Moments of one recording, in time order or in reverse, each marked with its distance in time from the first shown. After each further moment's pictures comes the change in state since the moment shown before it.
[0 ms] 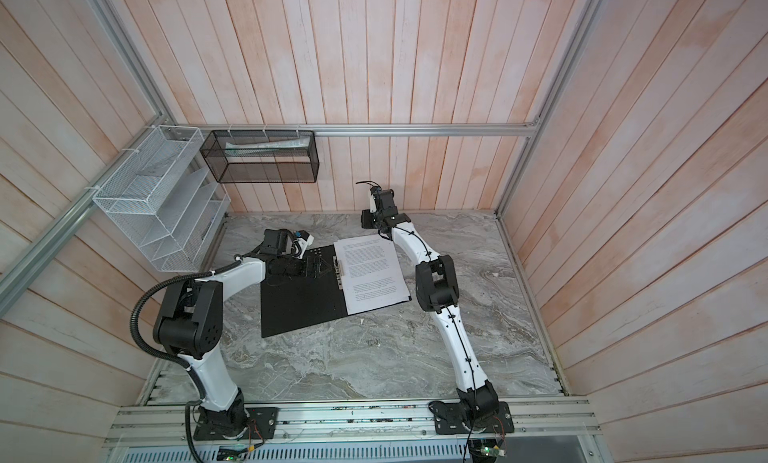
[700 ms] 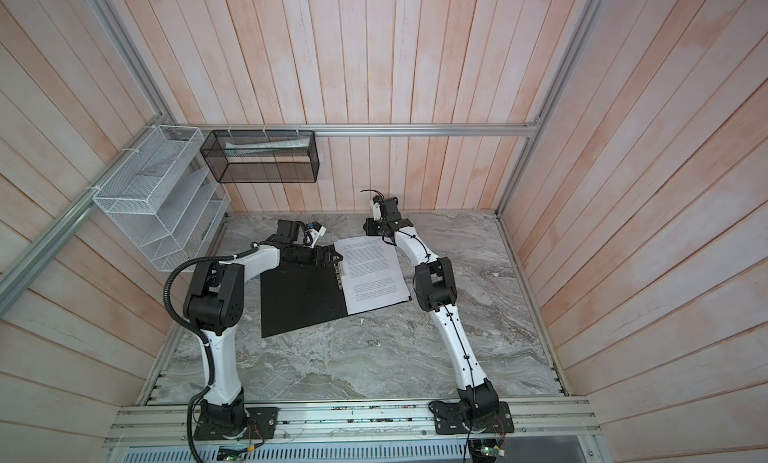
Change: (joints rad) left arm -0.022 0.267 0.296 0.000 0.134 -0.021; right arm -0.035 0.071 0.016 -0.030 -0.090 -0.023
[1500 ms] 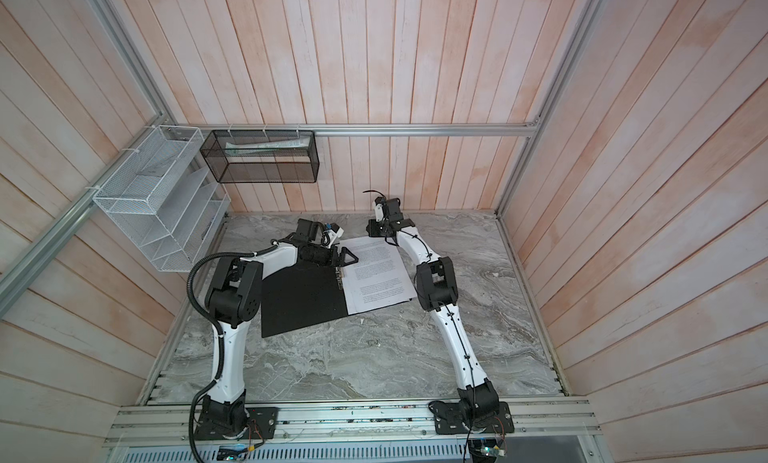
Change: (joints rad) left arm -0.086 0.116 0.118 -0.025 0.027 -0.021; right arm -0.018 -0.001 -0.005 -0.018 0.000 -0.022
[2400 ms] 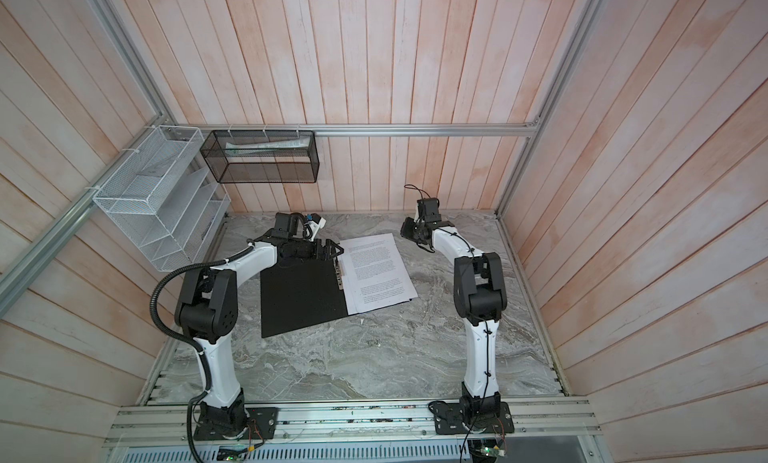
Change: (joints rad) left arm 0.069 -0.217 -0.140 0.000 -0.084 -0.005; right arm -0.161 -0.625 -0.907 0.145 0.067 0.277
